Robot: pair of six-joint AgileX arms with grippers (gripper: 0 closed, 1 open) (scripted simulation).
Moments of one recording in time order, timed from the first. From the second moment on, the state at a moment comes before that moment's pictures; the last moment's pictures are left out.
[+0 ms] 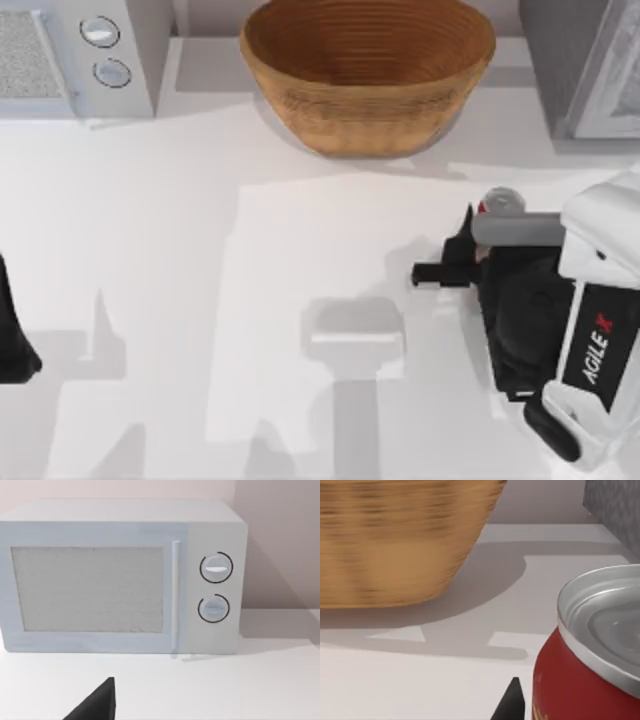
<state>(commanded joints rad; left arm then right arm) 0.00 0.00 0.00 0.00 0.00 0.00 0.57 2.36 0.62 1.62 0.61 0.08</state>
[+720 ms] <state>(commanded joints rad) 0.00 0.00 0.00 0.00 0.00 0.00 0.57 2.14 0.63 1.41 0.61 0.08</state>
